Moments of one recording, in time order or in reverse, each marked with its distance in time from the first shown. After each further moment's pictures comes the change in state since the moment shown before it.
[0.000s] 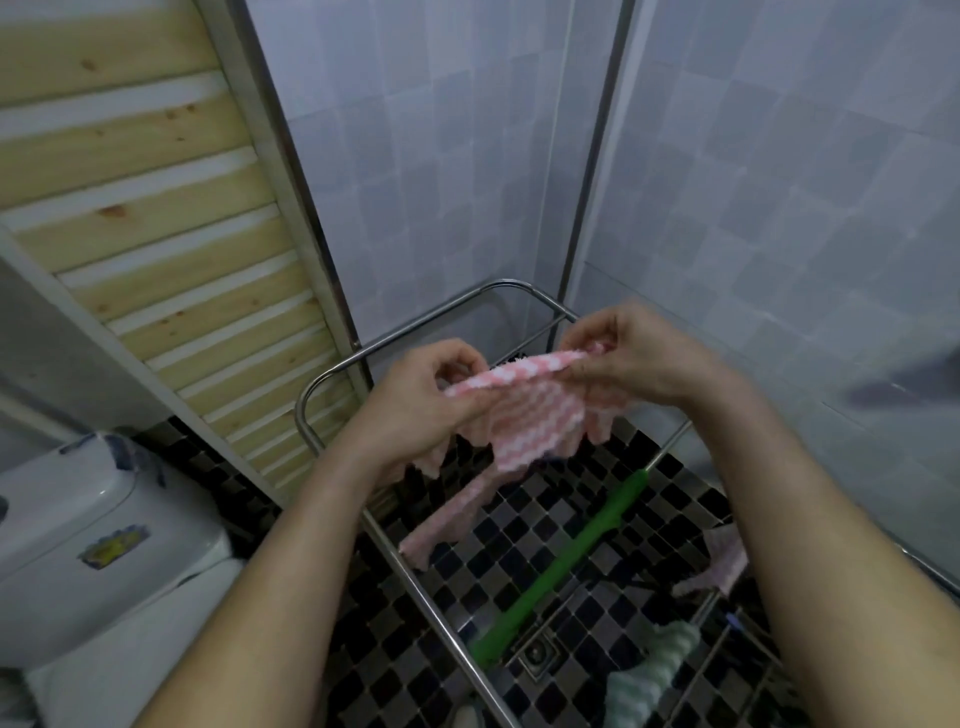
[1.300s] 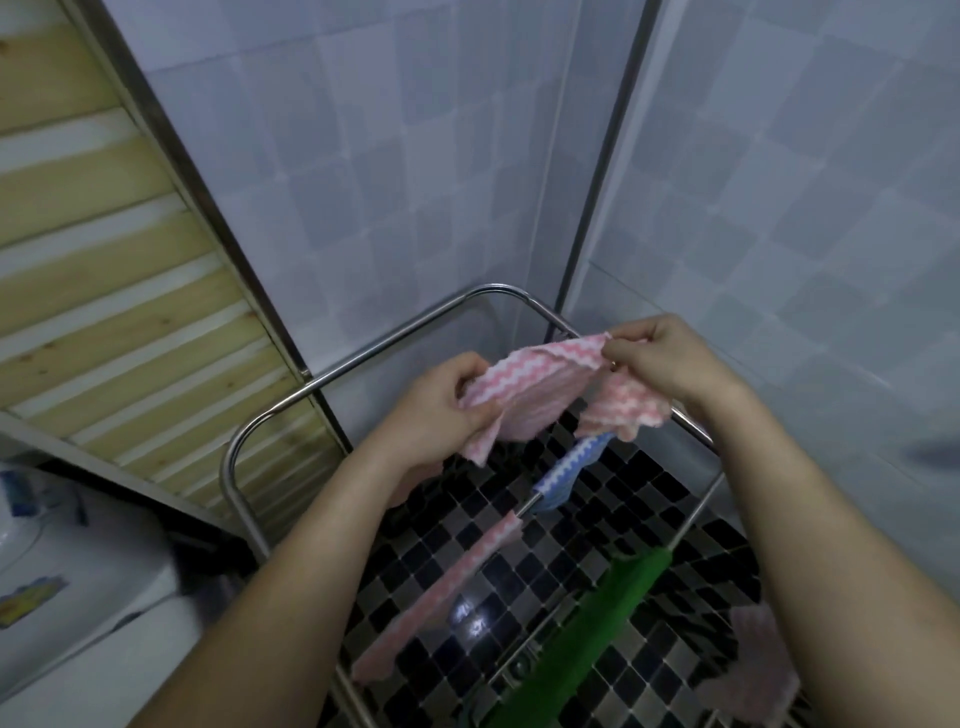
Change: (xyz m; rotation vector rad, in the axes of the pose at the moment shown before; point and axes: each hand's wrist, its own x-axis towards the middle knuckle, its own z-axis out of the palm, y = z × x) left_hand 0.127 -0.075 0.046 -0.011 -0.113 -0.049; right_hand 0.112 0.100 -0.005 0.265 0.216 0.359
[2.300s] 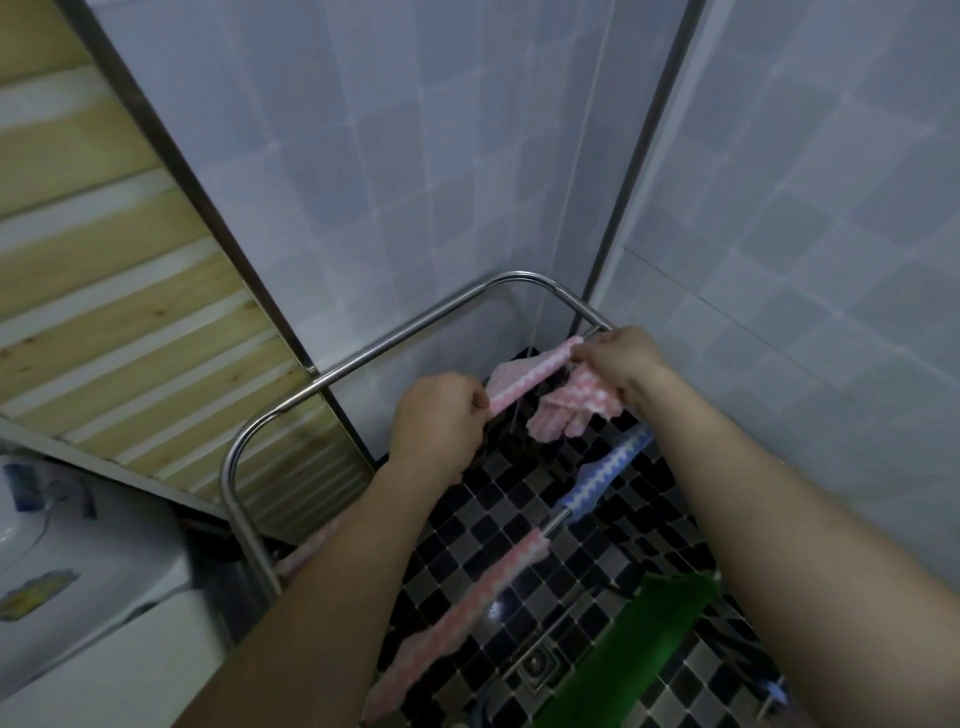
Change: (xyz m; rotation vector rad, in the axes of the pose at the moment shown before) left_hand 0.017 -0.028 0.013 0.525 0.177 -0.194; right_hand 0.079 0.031 0.075 -0.030 0.080 0.227
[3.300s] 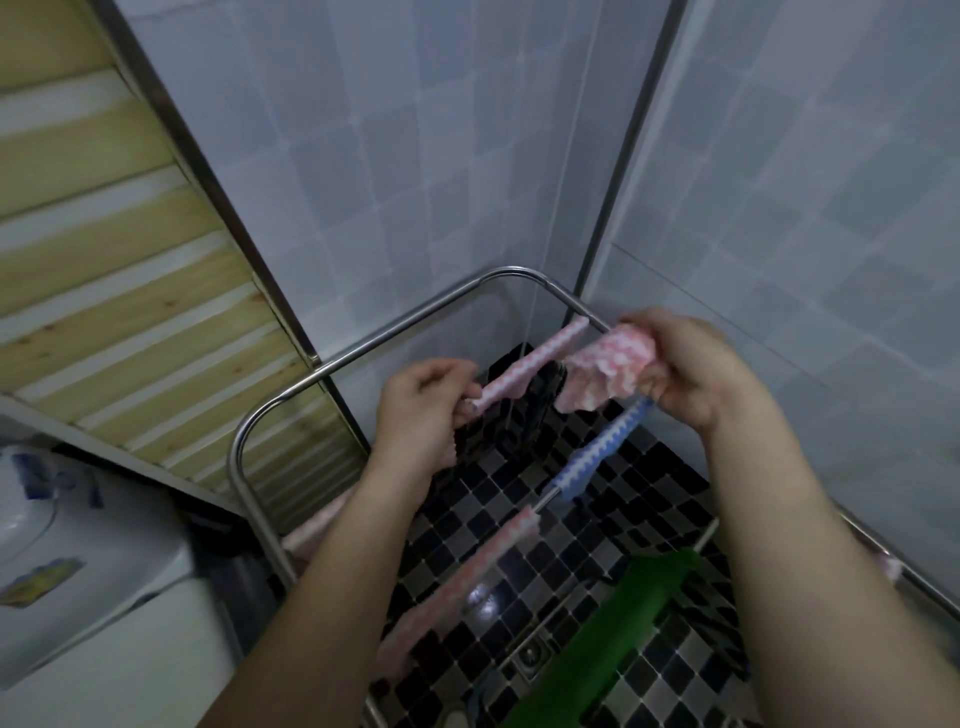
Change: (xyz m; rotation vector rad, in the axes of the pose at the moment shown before) left_hand -0.036 0.014 -0.019 -1.114 0.093 -0.351; right_hand -0.065 -0.005 -0.059 0.782 -0.134 0.125
